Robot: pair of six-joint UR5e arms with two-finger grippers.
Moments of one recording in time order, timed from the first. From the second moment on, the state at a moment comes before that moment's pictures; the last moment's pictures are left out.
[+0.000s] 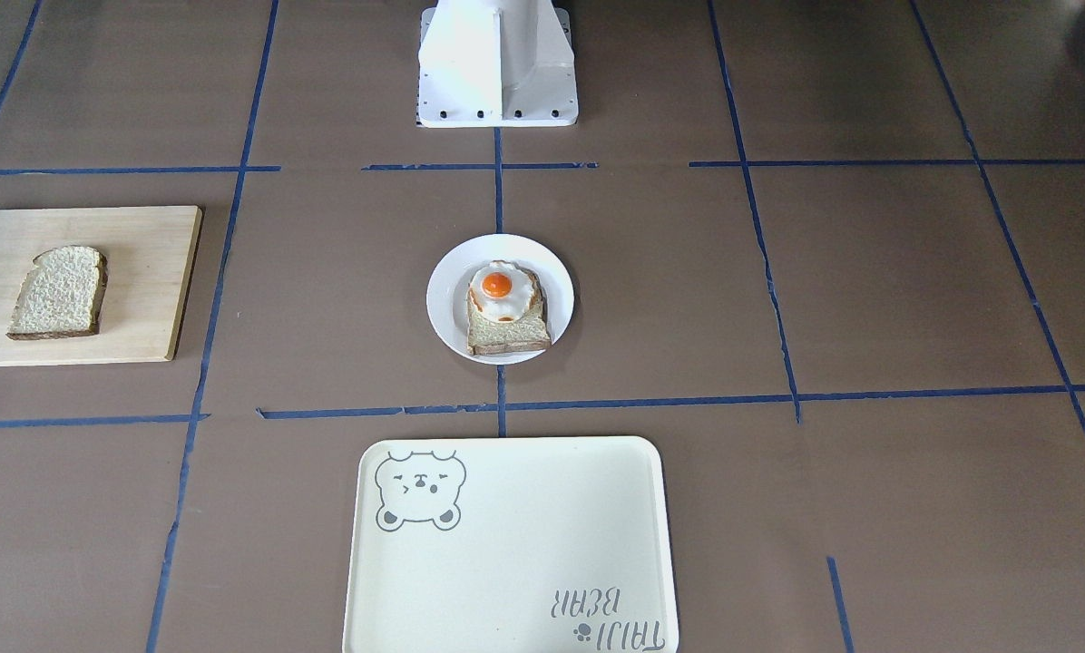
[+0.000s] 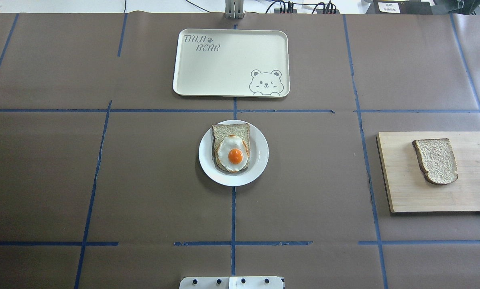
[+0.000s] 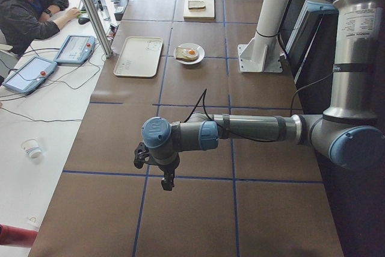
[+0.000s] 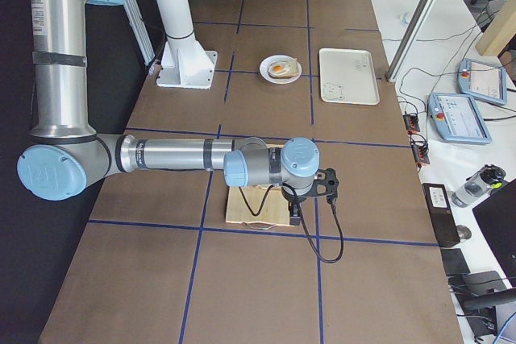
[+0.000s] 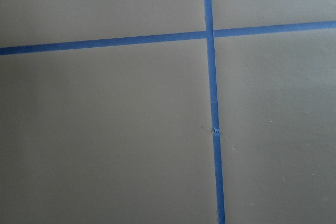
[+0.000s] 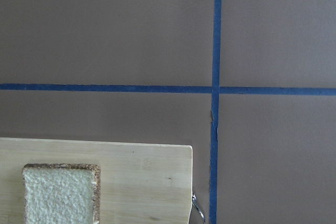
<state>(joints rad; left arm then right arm) -1.59 -1.55 -1.61 -1.46 -2.36 0.17 1.54 -1.64 1.65 -1.42 2.45 0.18</state>
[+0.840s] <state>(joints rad) -1.59 -1.55 -1.63 -1.46 -2.36 0.16 1.20 -1.75 1.67 -0.95 2.36 0.76</state>
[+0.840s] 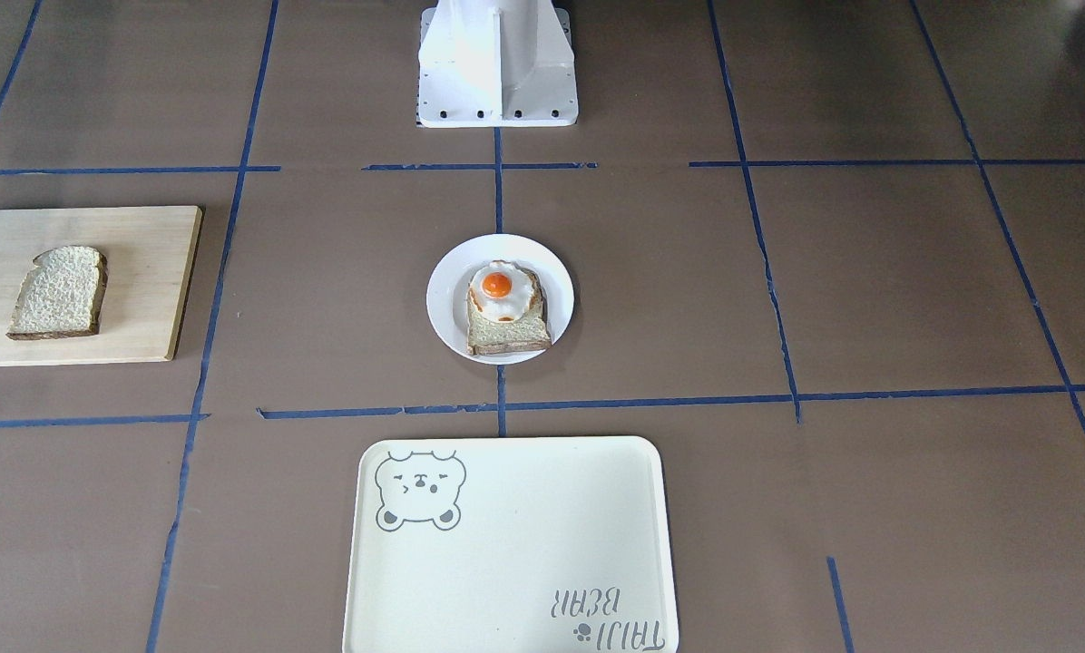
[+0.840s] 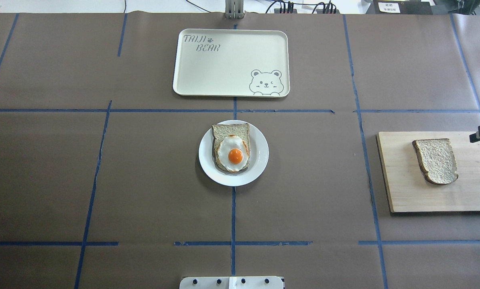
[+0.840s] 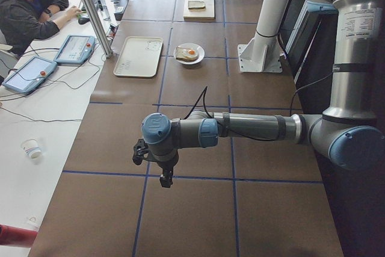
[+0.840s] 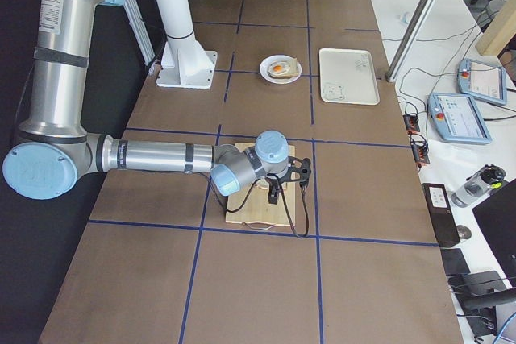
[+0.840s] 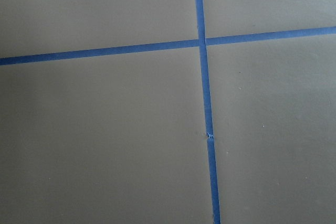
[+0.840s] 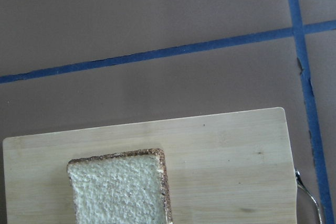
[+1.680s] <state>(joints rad) -1.59 -1.55 -1.64 -1.46 -2.37 0.16 1.03 -1.69 1.61 -0.90 2.24 0.89</state>
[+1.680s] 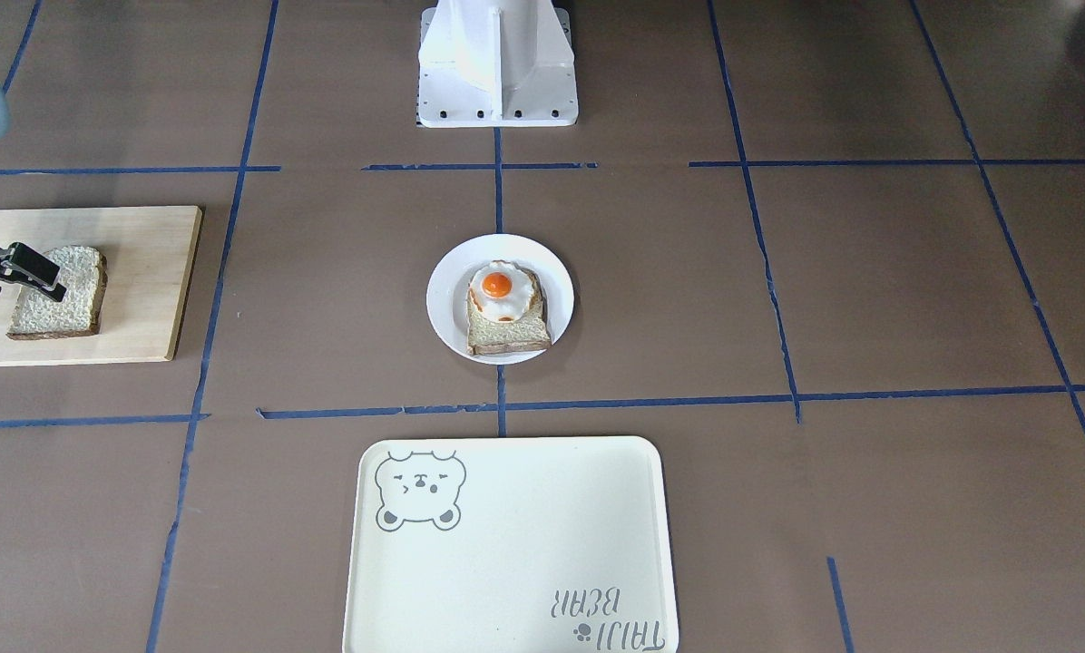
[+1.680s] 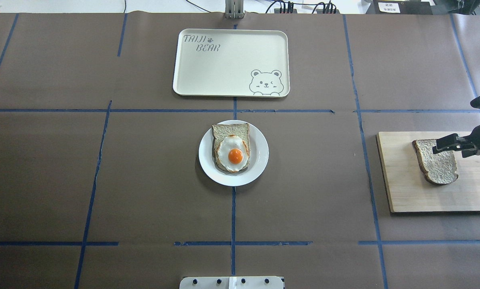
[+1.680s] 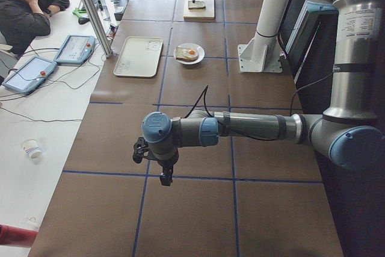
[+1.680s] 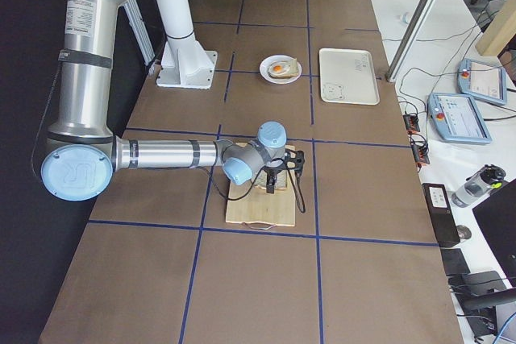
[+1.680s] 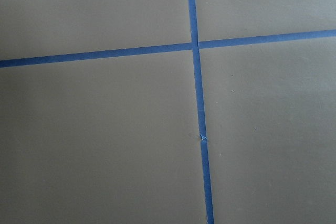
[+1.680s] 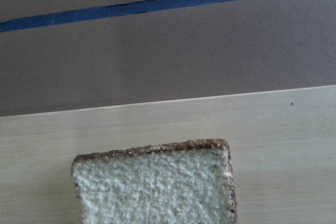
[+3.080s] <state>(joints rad) -1.59 -1.55 -1.65 -1.46 -2.37 0.16 1.03 -1.71 1.59 -0.90 2.25 0.89</state>
